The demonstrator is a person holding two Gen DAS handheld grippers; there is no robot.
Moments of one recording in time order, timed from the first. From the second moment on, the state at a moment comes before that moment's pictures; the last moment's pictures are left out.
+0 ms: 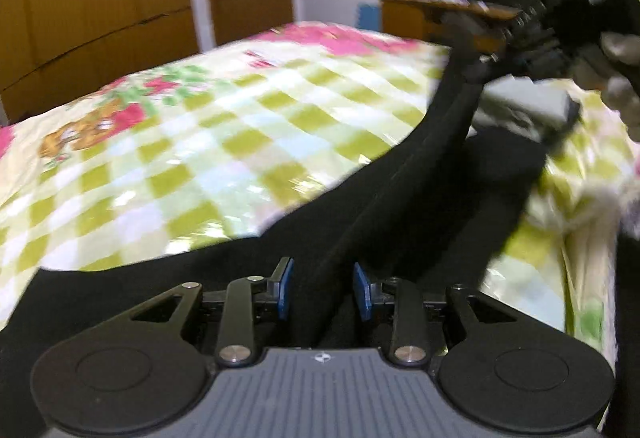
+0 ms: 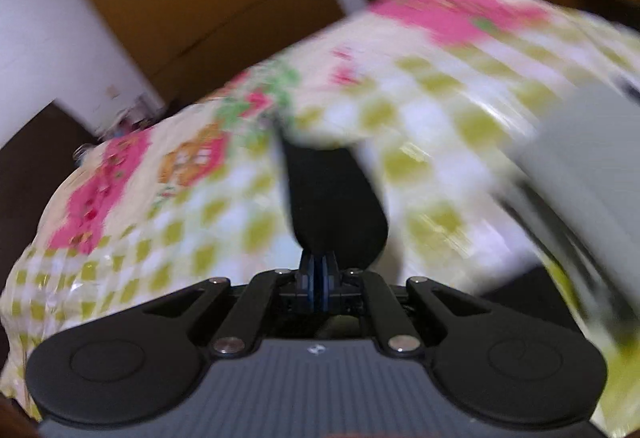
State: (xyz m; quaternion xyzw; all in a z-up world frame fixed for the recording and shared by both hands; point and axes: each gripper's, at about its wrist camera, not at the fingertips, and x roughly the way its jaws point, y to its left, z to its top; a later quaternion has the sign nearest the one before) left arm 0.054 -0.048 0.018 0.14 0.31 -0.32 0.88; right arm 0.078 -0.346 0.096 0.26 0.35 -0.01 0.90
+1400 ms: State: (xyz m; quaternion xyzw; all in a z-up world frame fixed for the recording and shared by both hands) left arm 0.018 -0.118 -0.008 0.26 0.32 -0.36 0.84; right arm 0.013 -0.437 -0.013 0.45 0.35 -0.06 0.82
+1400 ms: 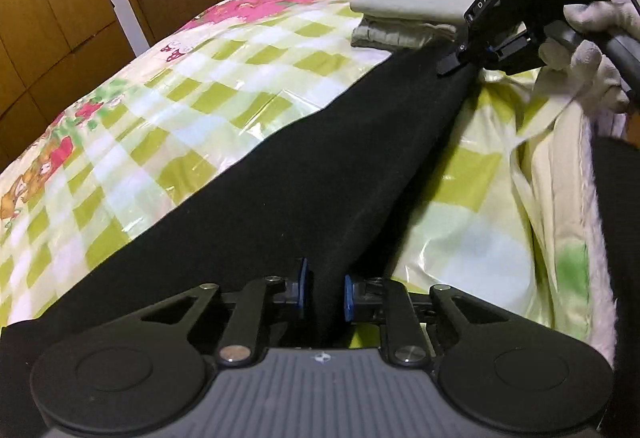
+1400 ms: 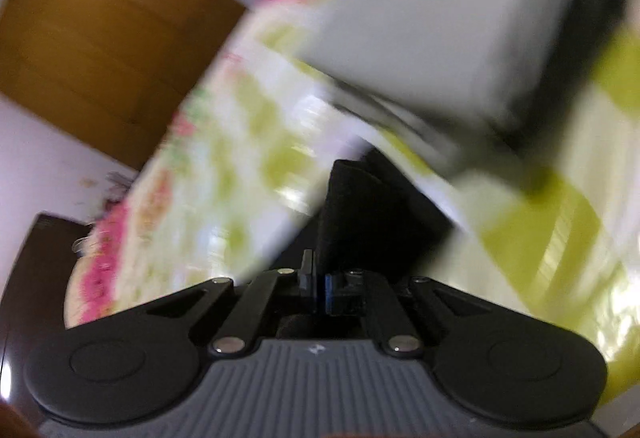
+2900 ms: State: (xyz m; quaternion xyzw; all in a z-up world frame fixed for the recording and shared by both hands) left arm -0.010 -0.009 0.030 0.21 0.32 -0.30 0.87; right arm -0.004 -0.405 0.061 0.25 0.35 -0.12 0.89
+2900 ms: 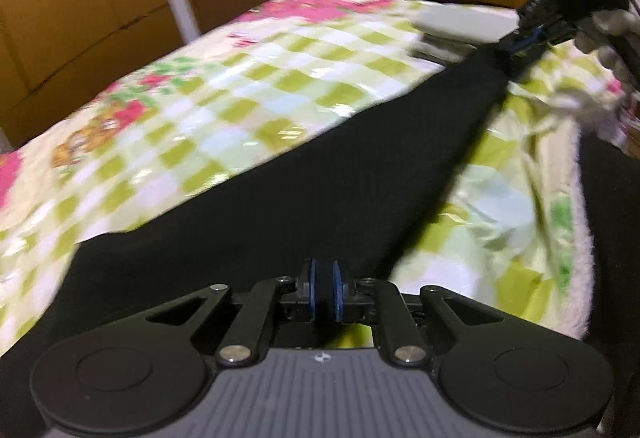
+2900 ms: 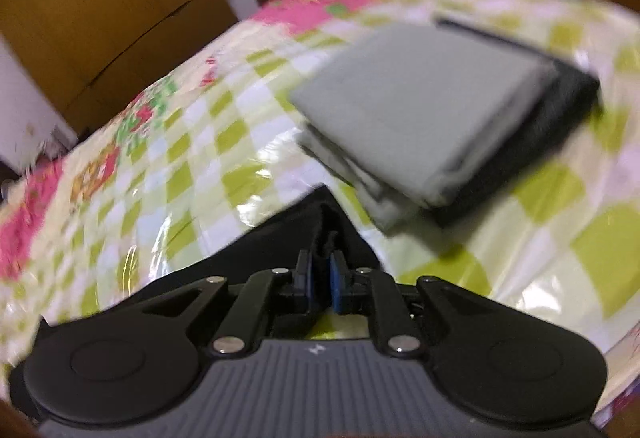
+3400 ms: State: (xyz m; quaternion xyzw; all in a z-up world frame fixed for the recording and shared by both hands) left arm 0.031 0.132 -0.019 0.15 0.42 -0.13 0.88; right arm 0.207 -0.116 0.056 0.15 0.44 0.31 0.83
